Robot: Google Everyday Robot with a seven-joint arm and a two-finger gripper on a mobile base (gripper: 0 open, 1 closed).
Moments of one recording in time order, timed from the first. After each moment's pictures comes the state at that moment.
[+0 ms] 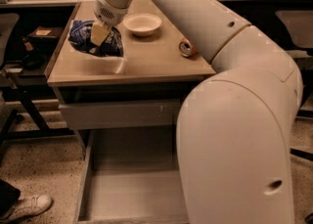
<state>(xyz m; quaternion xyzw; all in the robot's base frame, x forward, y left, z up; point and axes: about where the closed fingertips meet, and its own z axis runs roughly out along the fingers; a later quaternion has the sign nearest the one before) 0.711 0.155 0.901 -0.62 0.73 0.11 0.26</state>
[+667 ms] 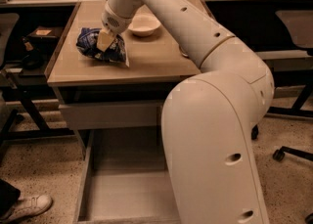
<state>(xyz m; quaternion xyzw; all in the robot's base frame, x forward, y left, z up) 0.747 0.152 0.859 -0.60 0.75 0.14 0.25</state>
